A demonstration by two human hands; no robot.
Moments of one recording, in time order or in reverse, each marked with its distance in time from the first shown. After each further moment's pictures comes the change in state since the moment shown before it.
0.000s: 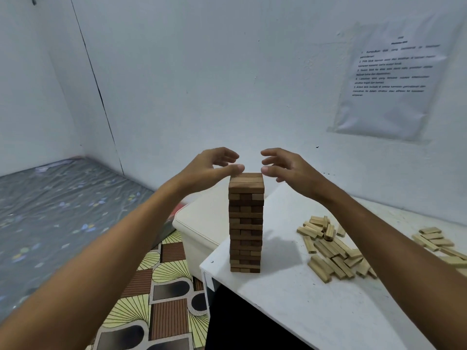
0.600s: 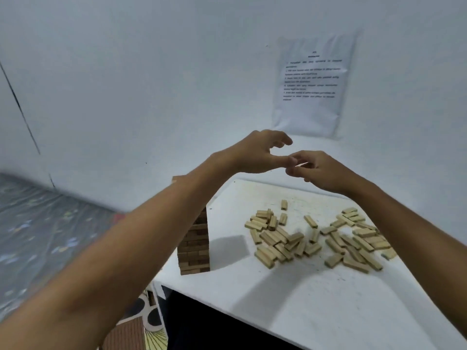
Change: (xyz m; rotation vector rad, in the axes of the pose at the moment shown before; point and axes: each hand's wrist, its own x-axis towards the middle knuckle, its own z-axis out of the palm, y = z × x) left_hand 0.055 0.156 0.098 0.097 -0.267 0.351; right_hand -0.098 0.022 -0.126 -0.286 0.160 0.263
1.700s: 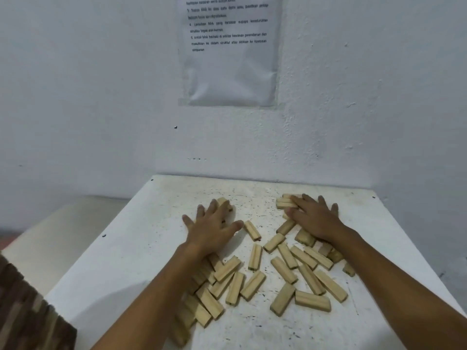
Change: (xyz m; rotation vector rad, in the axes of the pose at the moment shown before) left_hand 0.100 -0.132 0.263 0.106 -0.235 -0.415; right_hand -0.003 0.289 0.011 -0.433 -0.060 0.604
